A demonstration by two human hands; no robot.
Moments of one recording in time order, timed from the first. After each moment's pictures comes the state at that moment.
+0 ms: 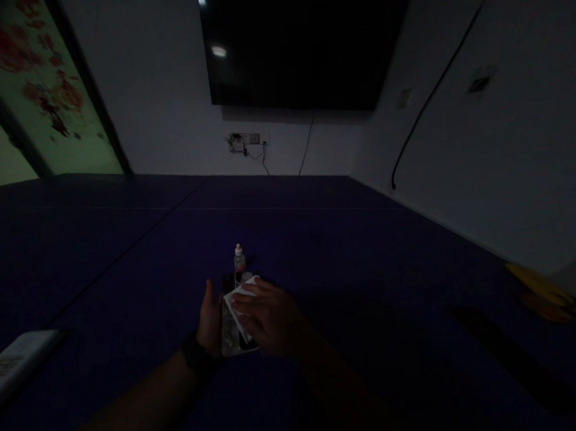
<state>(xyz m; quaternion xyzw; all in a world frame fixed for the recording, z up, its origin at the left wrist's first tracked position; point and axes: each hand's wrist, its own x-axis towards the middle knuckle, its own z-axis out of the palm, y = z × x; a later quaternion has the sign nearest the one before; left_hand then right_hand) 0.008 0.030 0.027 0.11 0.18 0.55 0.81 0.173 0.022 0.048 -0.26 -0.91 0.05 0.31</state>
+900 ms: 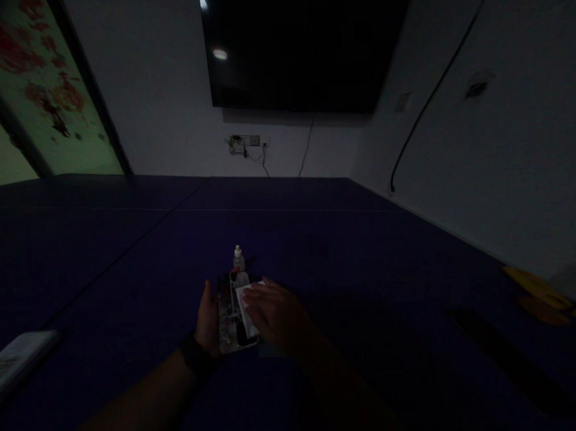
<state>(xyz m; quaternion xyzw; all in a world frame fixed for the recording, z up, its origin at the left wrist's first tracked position) 0.009 0.031 0.032 0.10 0.22 0.57 0.79 0.178 0.025 0.037 -0.32 -0.89 0.03 0.33</state>
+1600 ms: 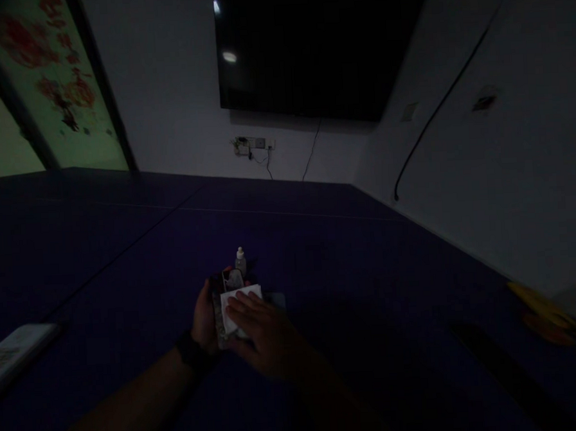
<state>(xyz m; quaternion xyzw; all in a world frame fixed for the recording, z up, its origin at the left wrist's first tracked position) 0.003 0.040 0.021 0.12 0.20 0.62 0.75 0.175 0.012 0.044 -0.27 -0.92 0.08 0.27</state>
